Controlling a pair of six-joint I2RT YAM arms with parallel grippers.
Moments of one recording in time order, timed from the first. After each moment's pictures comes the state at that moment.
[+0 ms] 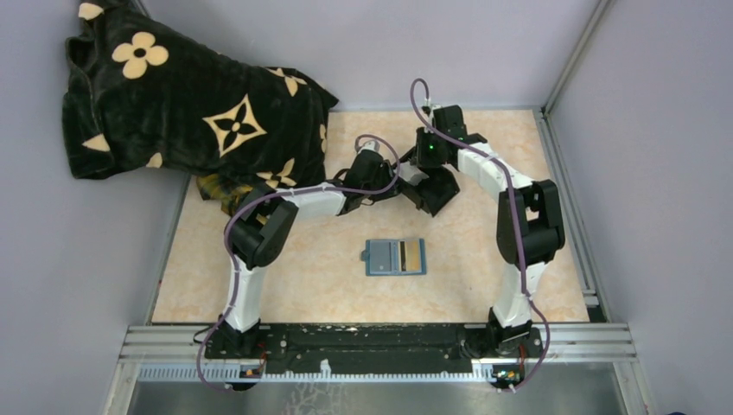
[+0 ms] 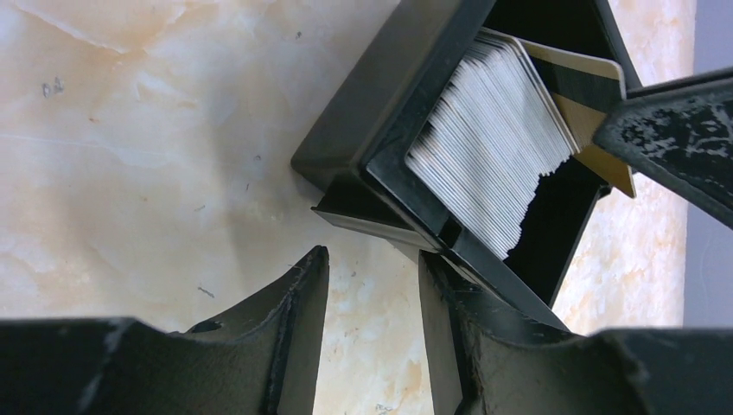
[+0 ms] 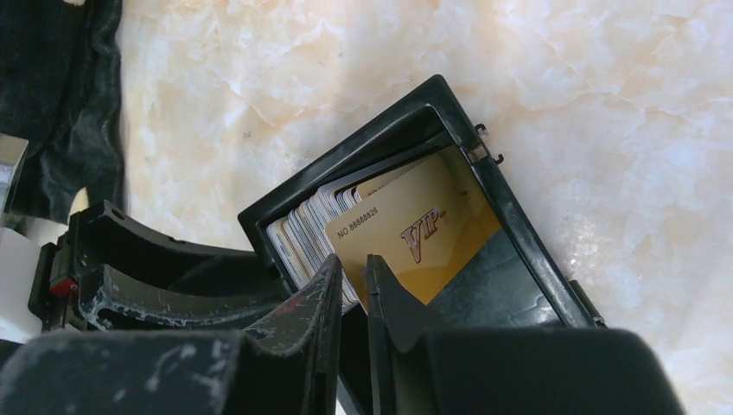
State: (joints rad) left arm -0.70 2.09 1.35 0.17 -0.05 -0.80; right arm 0.30 1.88 1.47 -0.36 -0.22 0.26
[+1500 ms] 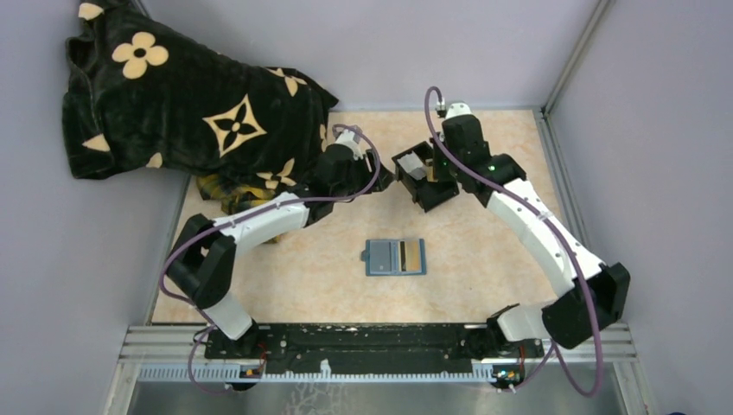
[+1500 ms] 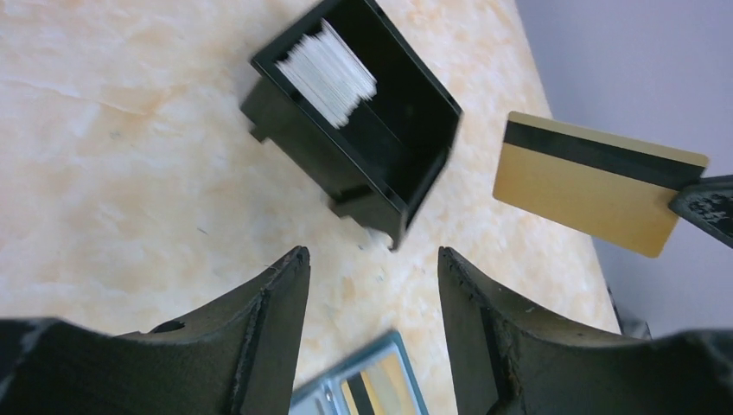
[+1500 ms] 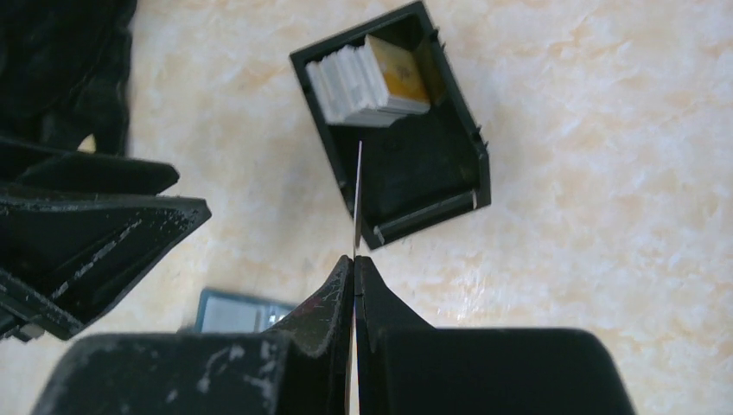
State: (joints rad) left arm -0.71 1.69 1.15 0.17 -0.03 -0.66; right arm 0.47 1.37 1.36 -0.62 0.22 0.22
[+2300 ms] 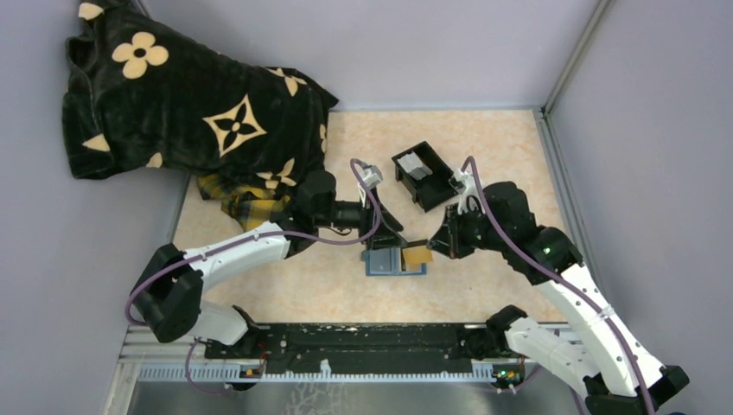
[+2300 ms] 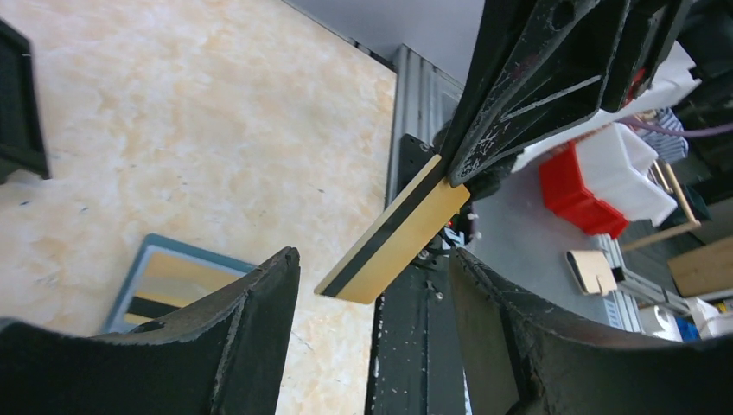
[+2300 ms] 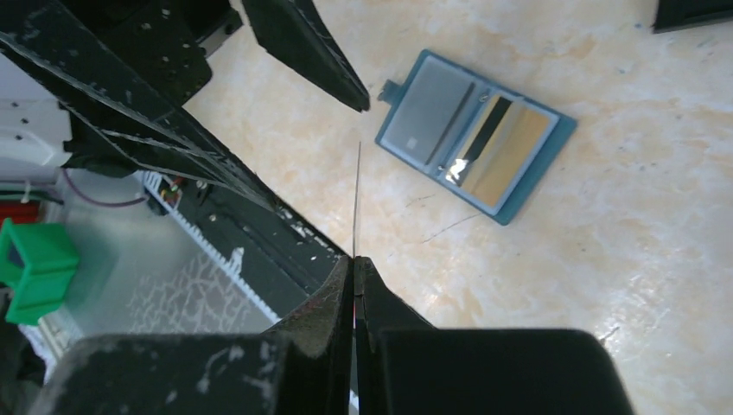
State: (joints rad) left arm -0.79 1.41 0.86 0.40 0.74 -0.45; right arm 0.54 0.80 1.00 -0.86 -0.32 0.34
